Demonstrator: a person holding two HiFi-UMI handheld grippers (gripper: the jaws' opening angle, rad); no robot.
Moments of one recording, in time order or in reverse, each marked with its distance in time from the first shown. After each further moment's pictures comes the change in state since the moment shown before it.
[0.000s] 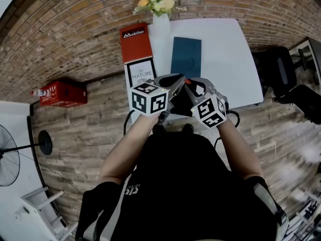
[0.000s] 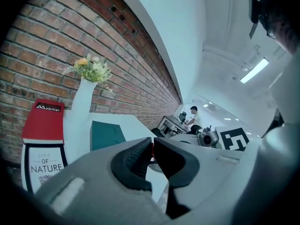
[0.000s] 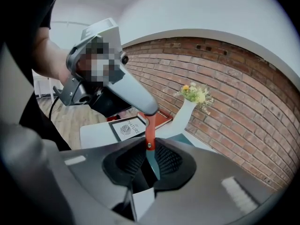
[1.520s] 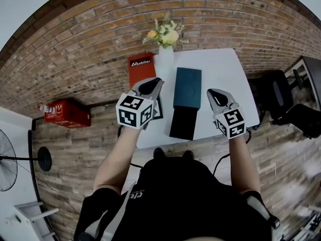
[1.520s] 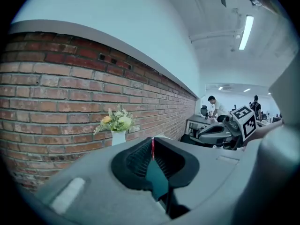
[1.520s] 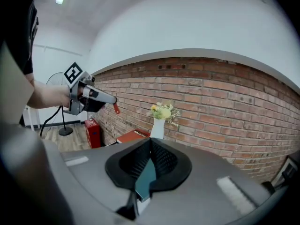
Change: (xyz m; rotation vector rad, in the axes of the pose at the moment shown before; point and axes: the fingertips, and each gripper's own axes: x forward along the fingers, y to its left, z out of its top) left arm -0.081 0.045 0.111 0.346 -0.133 0.299; right arm -0.070 -0.105 0.041 0.254 -0.228 -0.183
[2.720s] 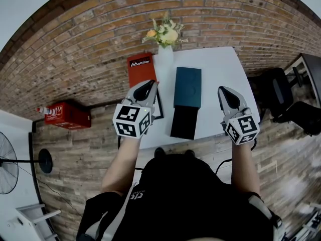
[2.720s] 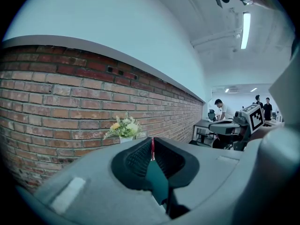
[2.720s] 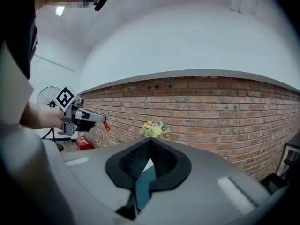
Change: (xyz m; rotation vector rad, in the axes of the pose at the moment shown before) left arm -0.028 0.005 0.013 0.005 -0.095 0.095; right arm -0.046 -0.023 0.042 0.092 -0.214 -0.102
